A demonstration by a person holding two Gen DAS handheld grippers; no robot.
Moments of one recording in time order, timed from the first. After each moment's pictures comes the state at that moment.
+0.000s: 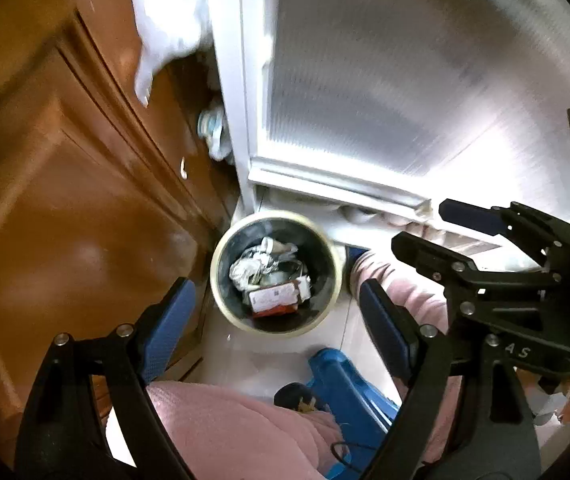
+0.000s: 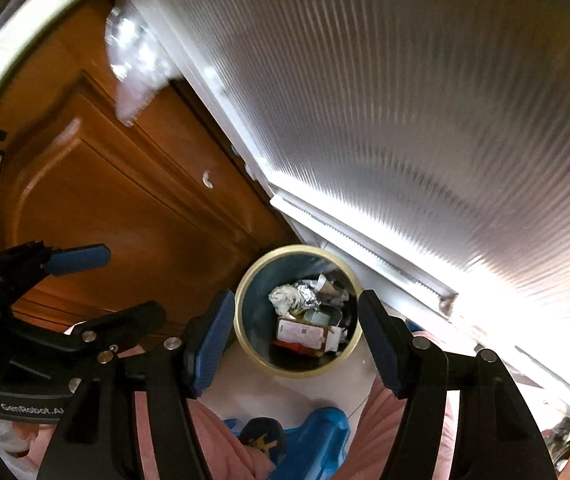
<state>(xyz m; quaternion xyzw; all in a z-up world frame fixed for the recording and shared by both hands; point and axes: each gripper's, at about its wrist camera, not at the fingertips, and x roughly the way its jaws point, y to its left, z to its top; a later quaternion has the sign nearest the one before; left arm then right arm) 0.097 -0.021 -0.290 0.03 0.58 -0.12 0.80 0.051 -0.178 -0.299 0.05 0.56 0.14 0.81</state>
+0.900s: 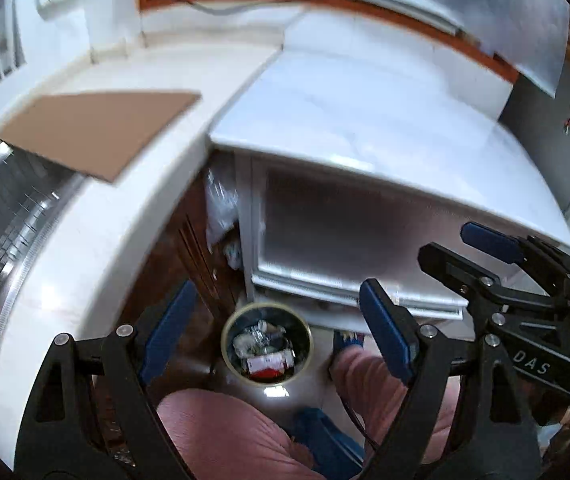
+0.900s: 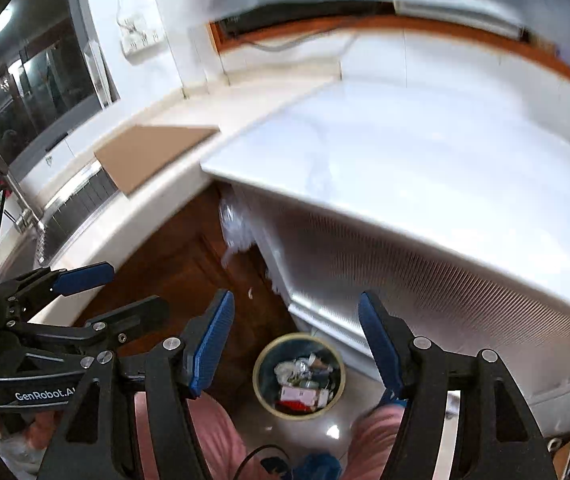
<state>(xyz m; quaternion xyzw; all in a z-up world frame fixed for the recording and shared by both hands) 0.026 -0.003 -0.067 0.00 0.43 -0.11 0.90 -0.029 -0.176 -0.044 0.04 0.41 0.10 0.91</state>
